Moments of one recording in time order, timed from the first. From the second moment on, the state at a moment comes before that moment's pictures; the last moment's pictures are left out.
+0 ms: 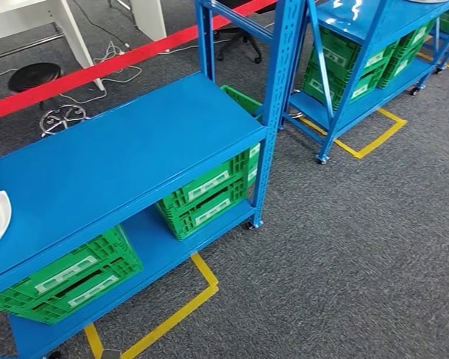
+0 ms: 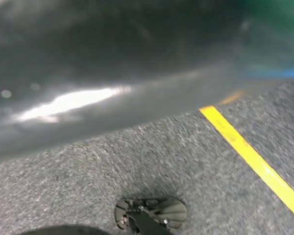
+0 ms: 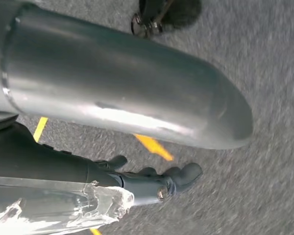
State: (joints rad) left arm -0.04 -0.18 1.06 -0.22 -0.97 0.11 -0.52; right arm -0.04 0.20 -1.29 -0.28 1.07 -0.26 -0.29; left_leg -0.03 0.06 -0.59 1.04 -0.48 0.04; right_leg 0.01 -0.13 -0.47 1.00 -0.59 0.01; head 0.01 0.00
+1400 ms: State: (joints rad) left arm -0.04 -0.19 1.09 -0.23 -0.98 0.13 -0.52; right arm -0.04 0.18 -1.29 -0.28 1.08 -0.21 -0.33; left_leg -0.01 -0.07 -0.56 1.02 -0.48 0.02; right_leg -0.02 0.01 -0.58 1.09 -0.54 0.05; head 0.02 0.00
